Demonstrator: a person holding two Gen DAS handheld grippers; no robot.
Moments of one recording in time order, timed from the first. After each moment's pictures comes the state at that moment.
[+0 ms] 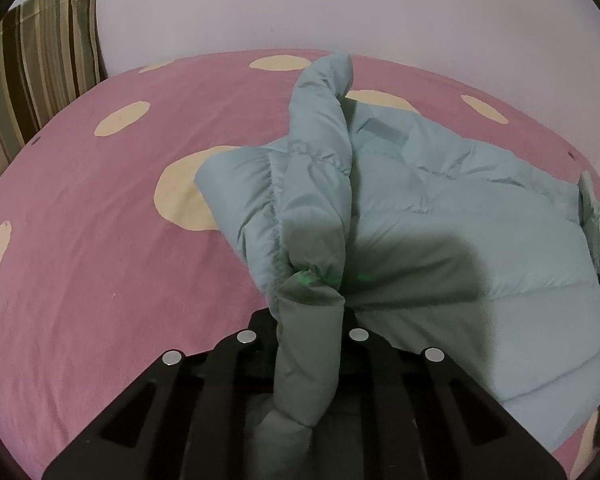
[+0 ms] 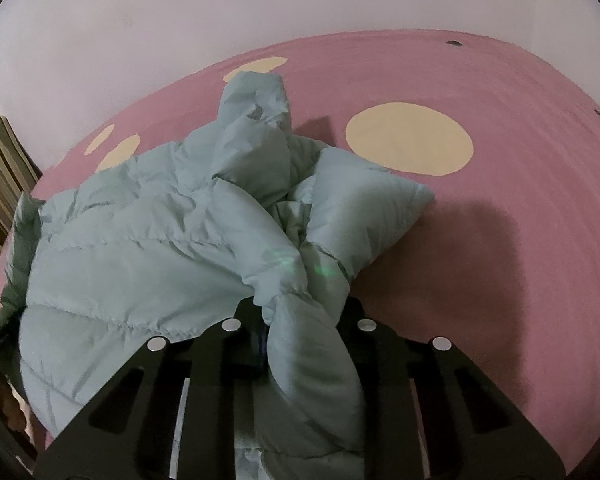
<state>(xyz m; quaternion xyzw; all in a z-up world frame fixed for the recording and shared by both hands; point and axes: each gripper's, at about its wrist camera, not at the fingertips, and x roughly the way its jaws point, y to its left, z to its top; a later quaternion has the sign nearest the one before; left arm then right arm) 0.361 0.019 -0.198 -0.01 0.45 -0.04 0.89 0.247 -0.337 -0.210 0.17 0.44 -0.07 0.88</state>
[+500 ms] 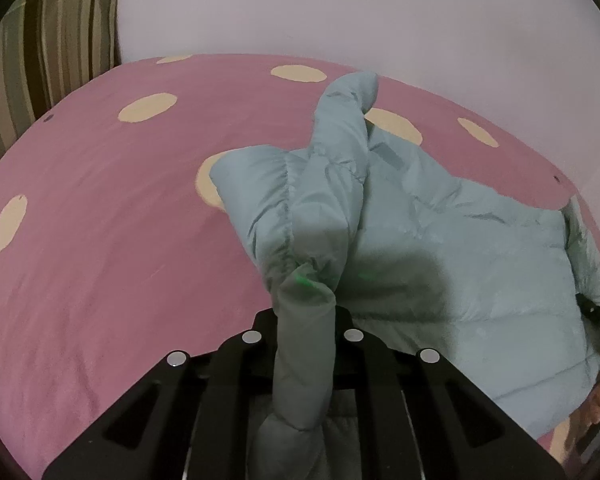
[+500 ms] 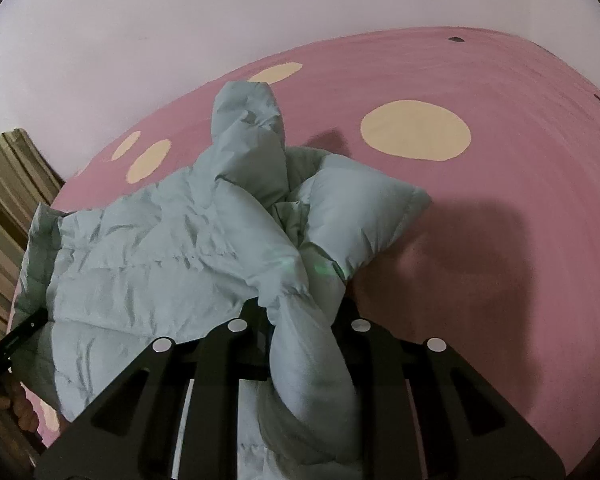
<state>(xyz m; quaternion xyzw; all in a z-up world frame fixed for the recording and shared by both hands) 0.328 0.053 -0.169 -0.05 0.45 -0.04 0.89 0.217 -0.323 -0.185 0.20 0.43 -0.04 0.88</state>
